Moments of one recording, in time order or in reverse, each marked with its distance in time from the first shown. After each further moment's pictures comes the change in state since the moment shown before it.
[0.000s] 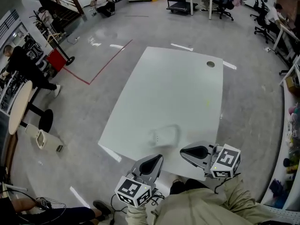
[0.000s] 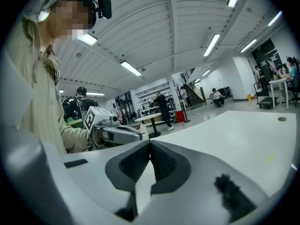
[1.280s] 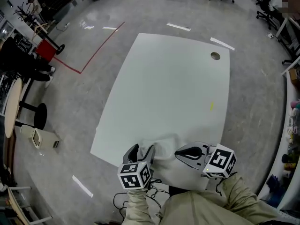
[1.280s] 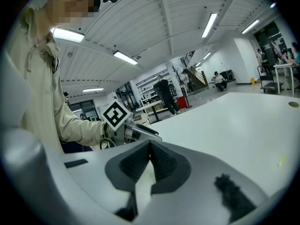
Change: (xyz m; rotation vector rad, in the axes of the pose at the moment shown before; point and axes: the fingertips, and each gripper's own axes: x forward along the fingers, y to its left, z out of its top) left arm 0.068 0.149 -0.075 -0.287 0.348 0.432; right arm 0.038 -0.076 -0.039 0.097 0.160 0.062
